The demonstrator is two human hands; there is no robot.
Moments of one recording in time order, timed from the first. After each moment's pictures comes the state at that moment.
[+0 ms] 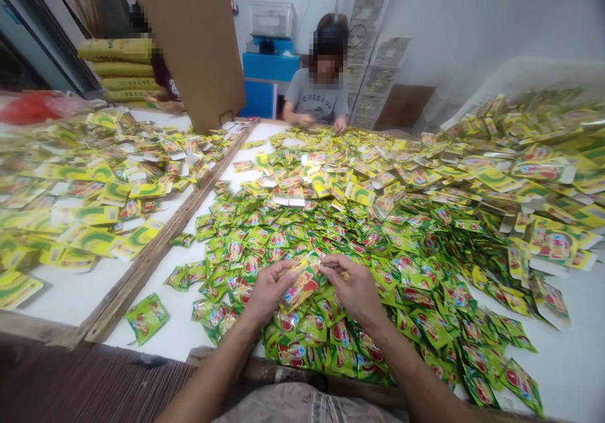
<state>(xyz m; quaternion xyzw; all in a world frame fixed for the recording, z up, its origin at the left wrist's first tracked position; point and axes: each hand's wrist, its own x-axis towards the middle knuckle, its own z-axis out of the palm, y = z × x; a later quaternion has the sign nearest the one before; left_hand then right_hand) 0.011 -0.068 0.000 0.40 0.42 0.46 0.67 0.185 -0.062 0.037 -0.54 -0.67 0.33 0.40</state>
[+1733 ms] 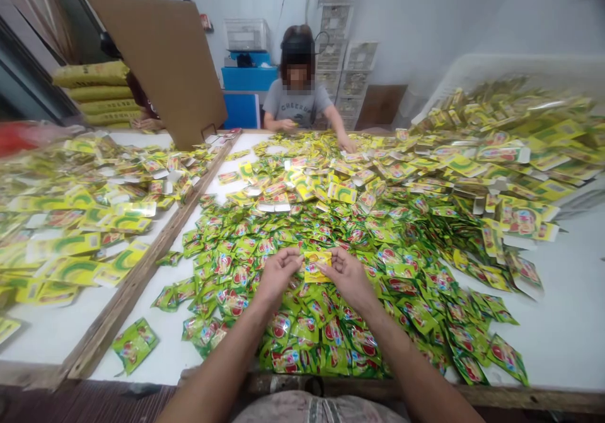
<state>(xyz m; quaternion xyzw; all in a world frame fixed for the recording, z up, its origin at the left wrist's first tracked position) 0.049 -0.032 0.009 0.39 0.44 0.49 0.64 0.207 -0.052 0.025 -0.53 -0.51 0.49 0.47</state>
